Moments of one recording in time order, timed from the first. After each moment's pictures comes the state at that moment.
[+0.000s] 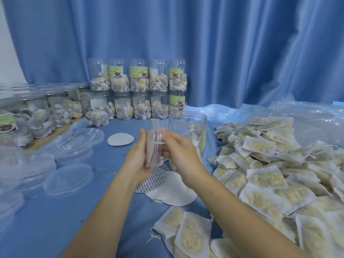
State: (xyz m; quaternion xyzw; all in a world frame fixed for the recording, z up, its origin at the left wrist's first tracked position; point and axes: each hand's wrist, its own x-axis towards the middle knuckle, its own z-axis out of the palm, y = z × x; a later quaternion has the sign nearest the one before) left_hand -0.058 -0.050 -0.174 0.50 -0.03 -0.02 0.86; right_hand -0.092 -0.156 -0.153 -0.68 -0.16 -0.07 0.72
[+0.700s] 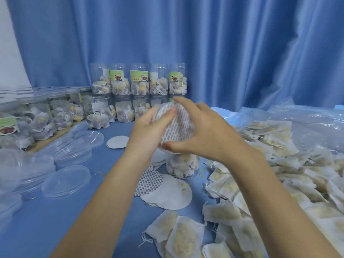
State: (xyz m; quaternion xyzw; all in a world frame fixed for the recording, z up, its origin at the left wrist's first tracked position) left_hand -0.097 -0.085 -0.103 0.65 -0.11 0.15 0.73; right_hand -0.110 -0.219 -0.088 -0.91 -0.23 -0.24 0.25
